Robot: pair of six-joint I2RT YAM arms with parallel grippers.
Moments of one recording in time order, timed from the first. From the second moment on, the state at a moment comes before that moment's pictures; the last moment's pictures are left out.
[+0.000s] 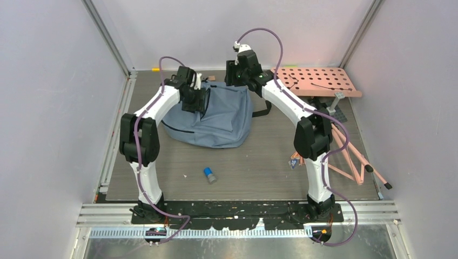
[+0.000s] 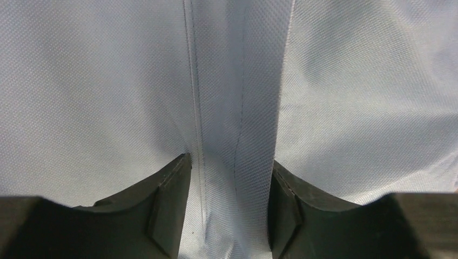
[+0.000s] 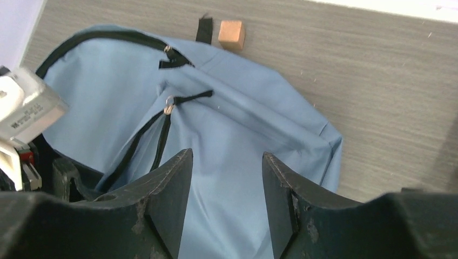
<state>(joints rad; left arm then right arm) -0.26 1.95 1.63 -0.73 0.15 -0.14 0.54 2.11 1.99 -0.35 0.05 0.30</state>
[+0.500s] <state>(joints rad) -0.17 1.81 1.44 -0.64 0.26 -0.21 0.73 2.24 2.18 -0.60 0.13 0.44</state>
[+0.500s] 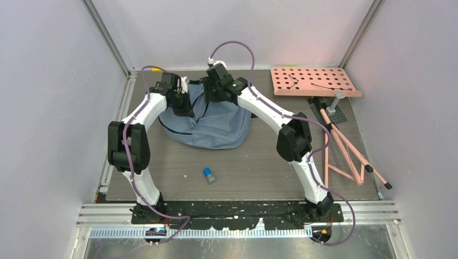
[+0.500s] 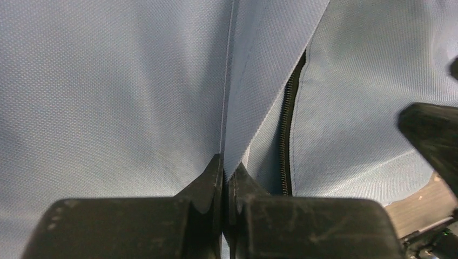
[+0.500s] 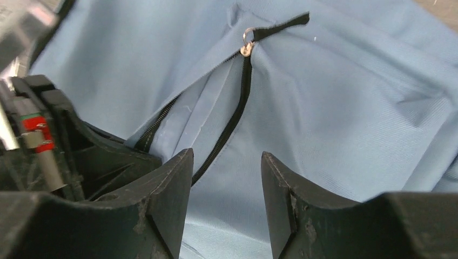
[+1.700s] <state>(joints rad) -0.13 1.73 1.25 -0.45 0.50 -0.29 0.84 2.49 2.43 -0.87 0.39 0.55</state>
